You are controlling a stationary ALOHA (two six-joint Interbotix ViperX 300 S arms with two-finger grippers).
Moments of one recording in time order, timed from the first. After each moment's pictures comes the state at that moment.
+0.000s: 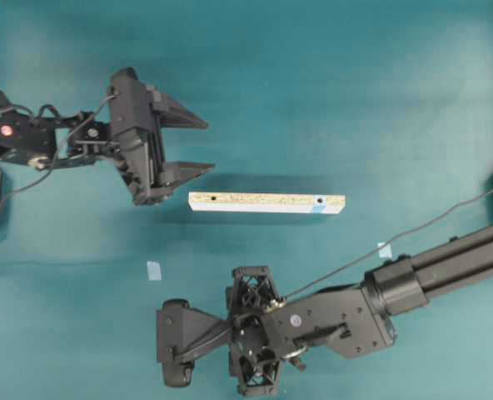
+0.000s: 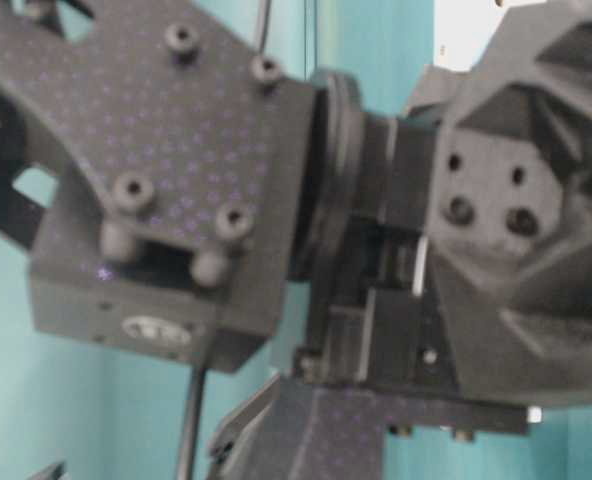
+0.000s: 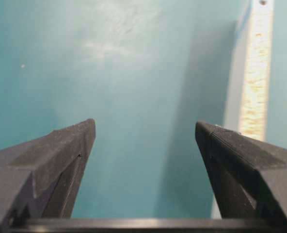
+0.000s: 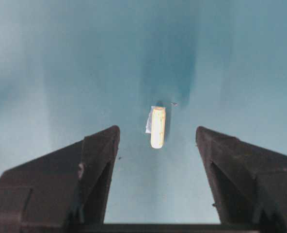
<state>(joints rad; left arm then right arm) 0.13 -0.07 0.96 -0.07 -0.46 0.02 0.37 0.49 -0.09 -0.05 0.84 0.53</state>
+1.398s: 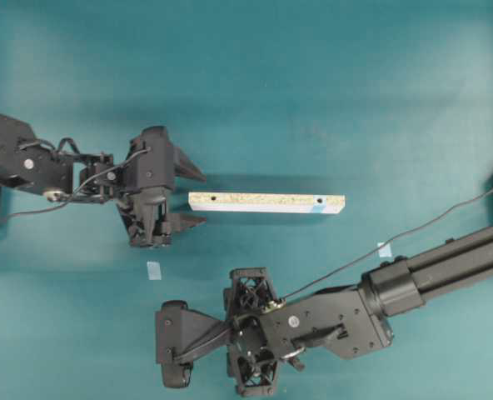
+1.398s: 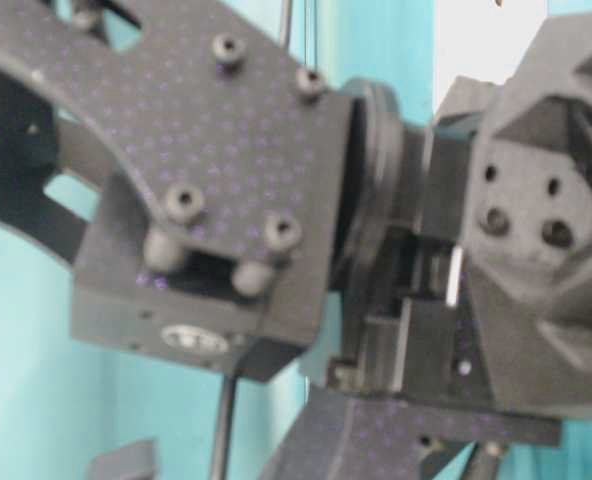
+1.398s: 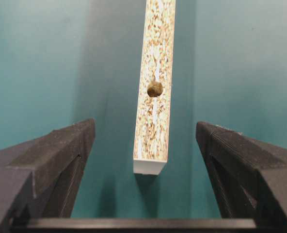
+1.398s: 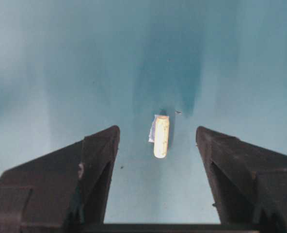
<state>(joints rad) 0.00 0.08 0.92 -0.06 -0.35 0.01 0.37 0.50 -0.09 -0.06 0.81 0.52</state>
